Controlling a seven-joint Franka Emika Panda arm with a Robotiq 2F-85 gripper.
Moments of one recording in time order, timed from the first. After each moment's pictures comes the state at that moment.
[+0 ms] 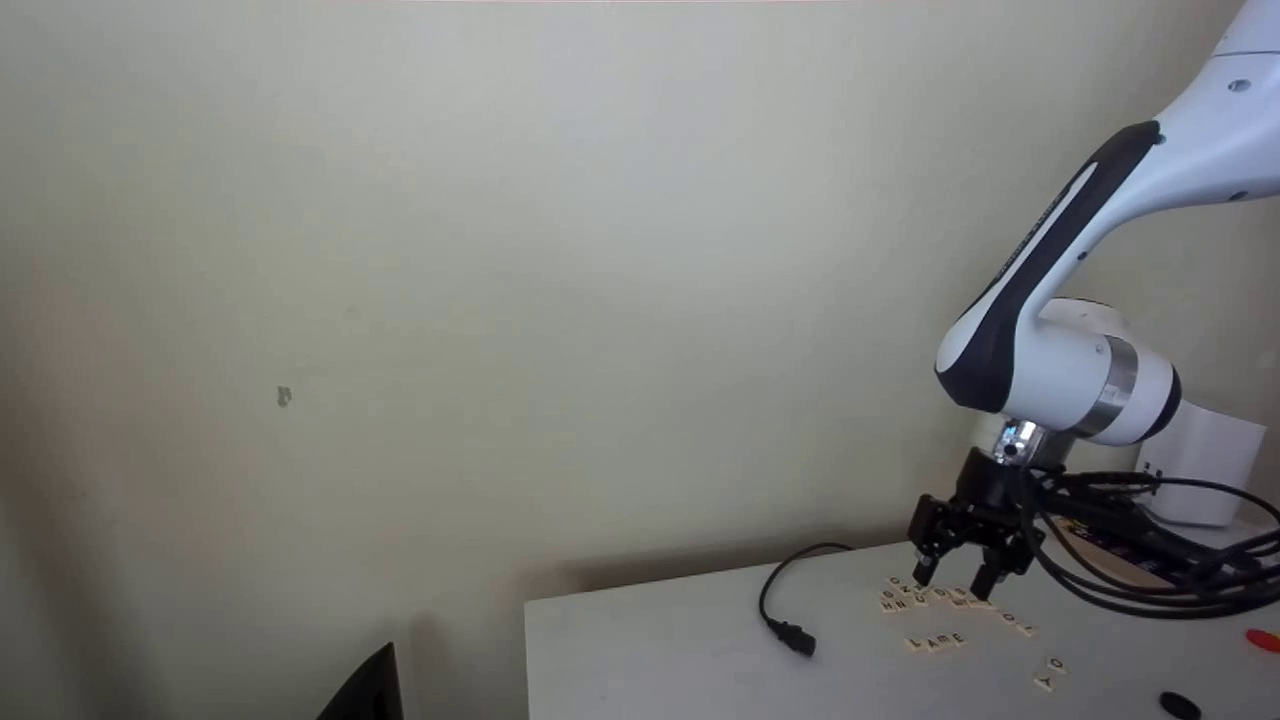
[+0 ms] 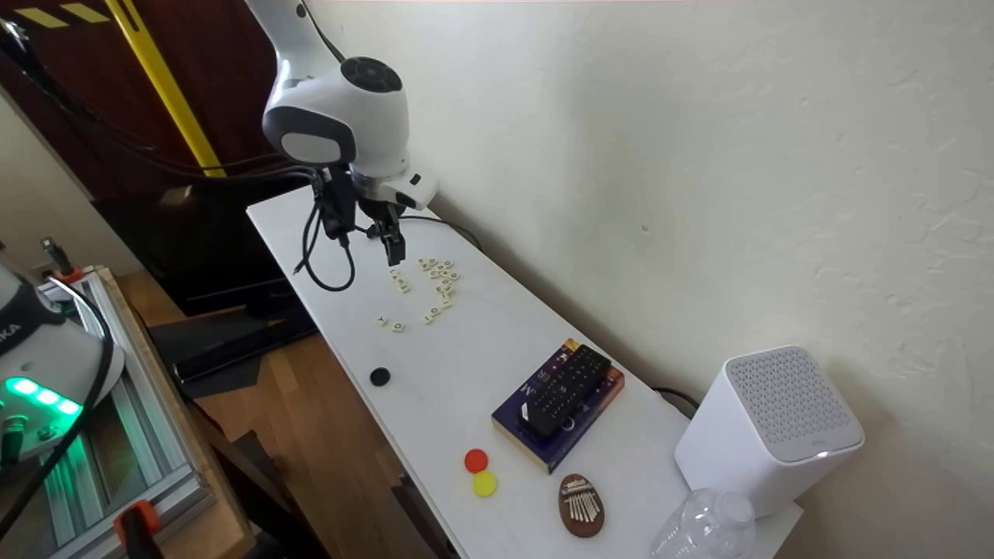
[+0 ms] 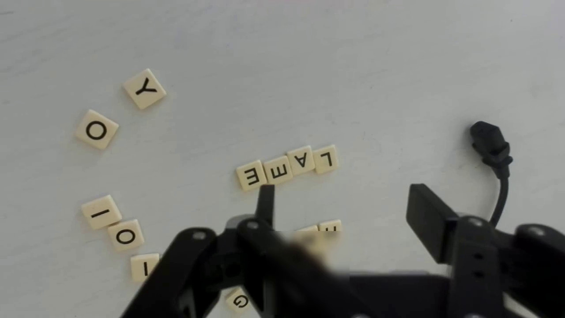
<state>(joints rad) -0.35 0.52 0.27 -2.39 0.58 2.87 -0.33</state>
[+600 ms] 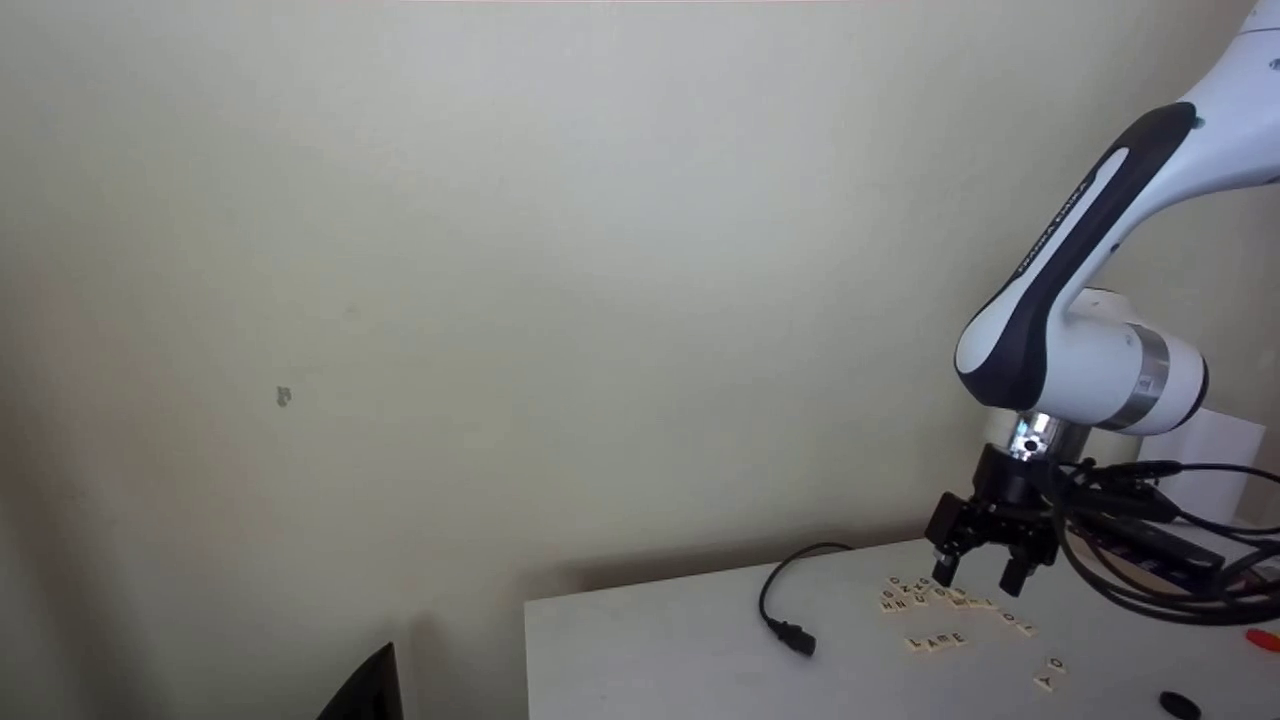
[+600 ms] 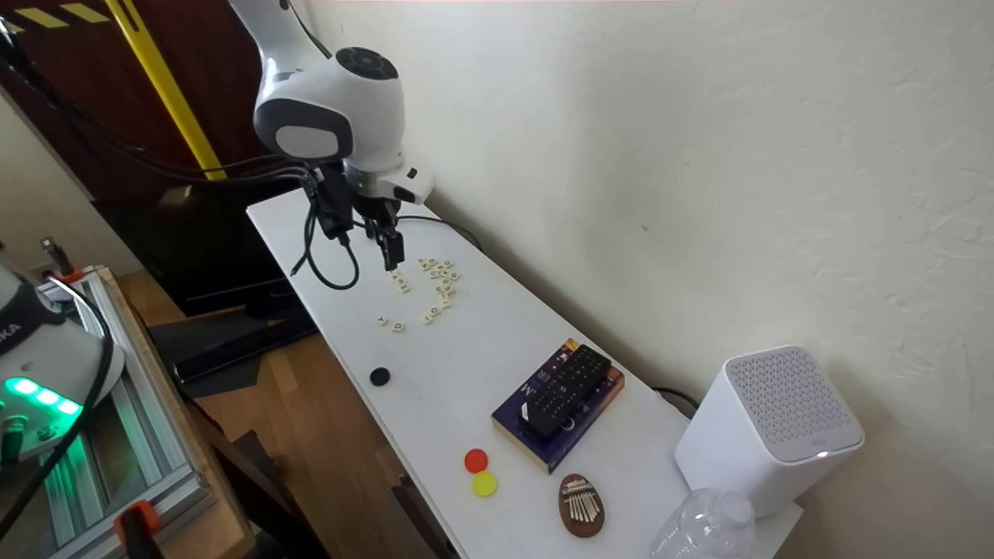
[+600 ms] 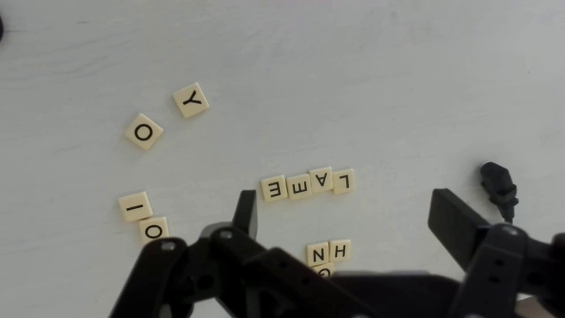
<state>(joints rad) -0.33 0.46 0.22 -2.44 0.45 2.82 -0.32</state>
